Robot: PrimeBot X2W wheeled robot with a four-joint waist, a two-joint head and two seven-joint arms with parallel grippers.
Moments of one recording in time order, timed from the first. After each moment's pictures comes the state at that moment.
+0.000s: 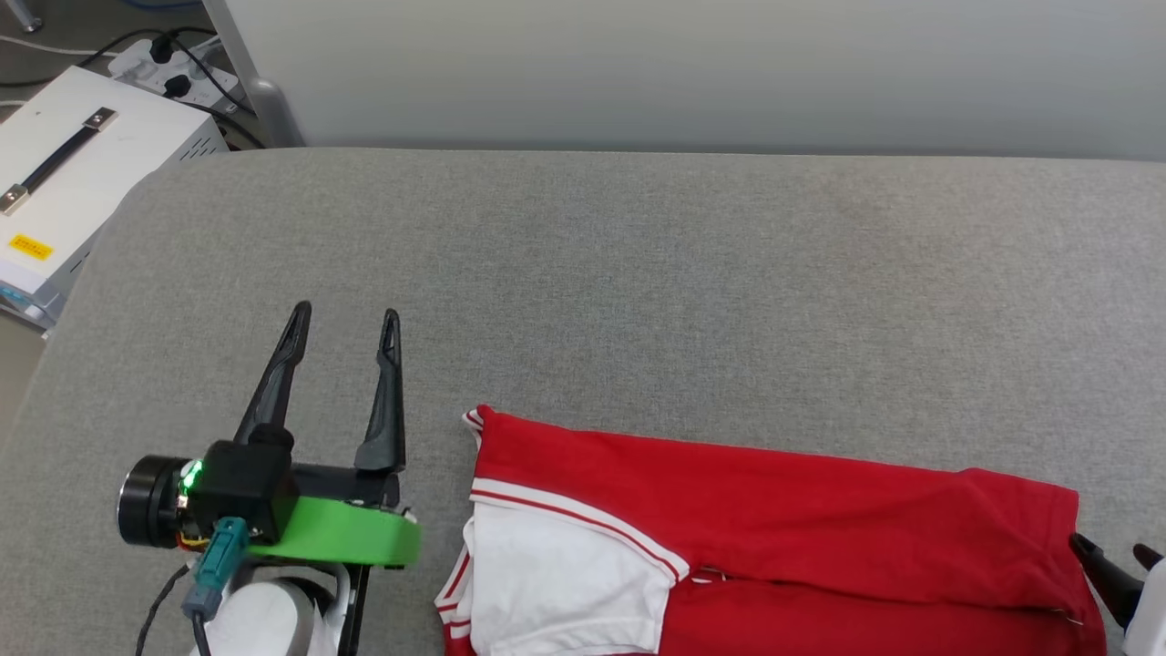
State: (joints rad) left arm -0.13 0.39 -0.36 -0.16 -0.34 0.23 -0.26; right arm 0.10 -0.37 -0.19 0.00 0.56 0.13 0.60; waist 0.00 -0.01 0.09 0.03
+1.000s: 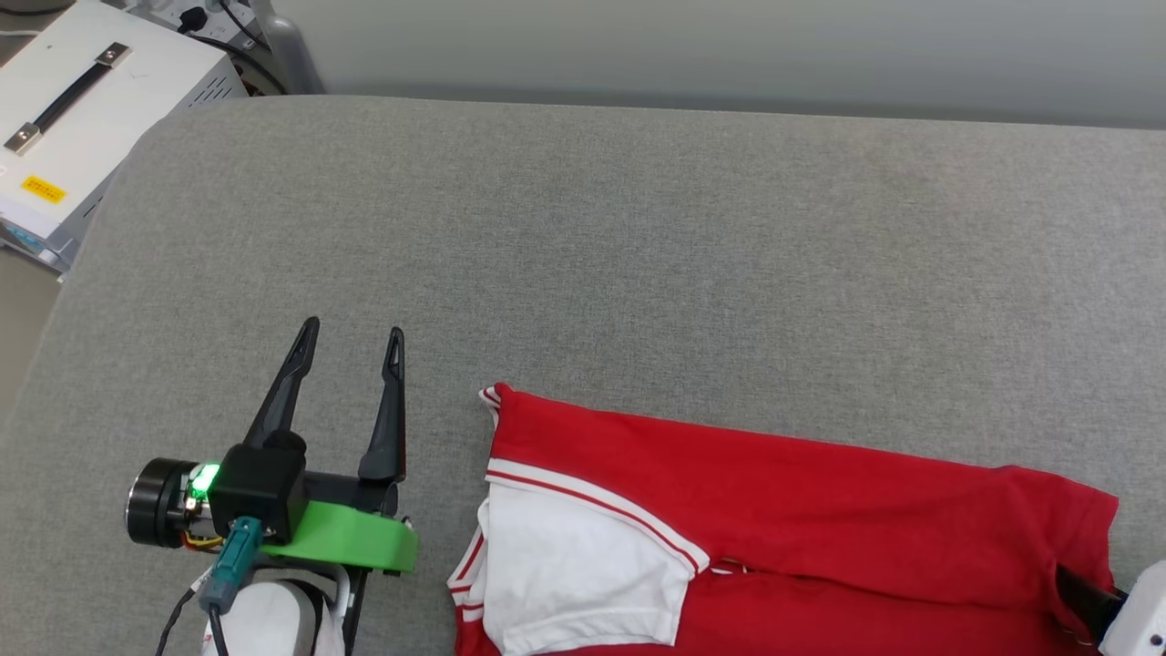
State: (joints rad) left arm -0.09 0.21 -0.16 -0.05 -0.14 0.00 -0.26; right arm 0.05 -0.30 -0.21 0.24 0.71 0.13 0.66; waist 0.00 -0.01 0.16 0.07
